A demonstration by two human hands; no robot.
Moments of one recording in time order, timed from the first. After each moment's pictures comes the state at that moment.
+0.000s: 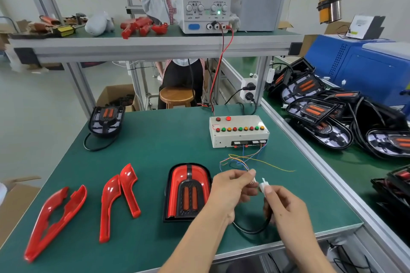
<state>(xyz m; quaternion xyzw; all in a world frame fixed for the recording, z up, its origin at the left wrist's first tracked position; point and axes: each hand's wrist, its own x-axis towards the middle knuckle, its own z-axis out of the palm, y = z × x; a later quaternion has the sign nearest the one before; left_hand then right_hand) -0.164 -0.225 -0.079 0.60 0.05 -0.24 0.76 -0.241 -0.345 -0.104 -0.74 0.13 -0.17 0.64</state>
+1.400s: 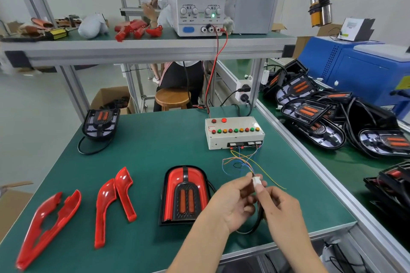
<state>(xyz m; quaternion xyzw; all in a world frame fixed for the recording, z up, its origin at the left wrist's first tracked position) -0.172 -0.231 -0.071 0.43 0.11 -0.40 0.80 -0.242 -0.337 -0.089 -0.79 0.17 -0.18 0.56</state>
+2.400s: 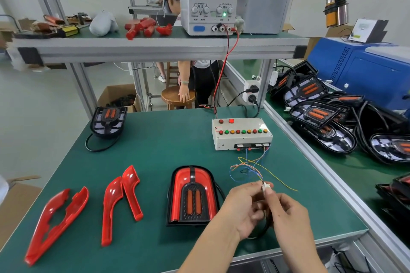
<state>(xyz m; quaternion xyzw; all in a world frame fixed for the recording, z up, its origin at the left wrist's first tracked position) -0.178 -0.234 -0.077 0.45 0.12 -0.37 0.81 -0.235 -0.330 -0.100 -0.75 0.22 -0.17 0.61</state>
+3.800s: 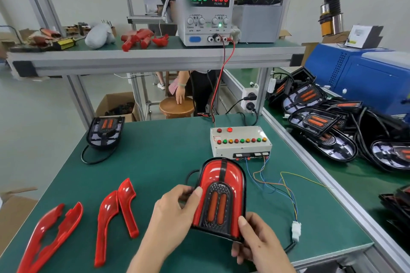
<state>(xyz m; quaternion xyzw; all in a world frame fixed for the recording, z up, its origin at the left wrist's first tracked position) -0.167 -0.102 -0.072 0.86 -0.02 -0.02 0.51 -0.236 -0.299 -0.117 -0.68 0.11 0.02 0.73</state>
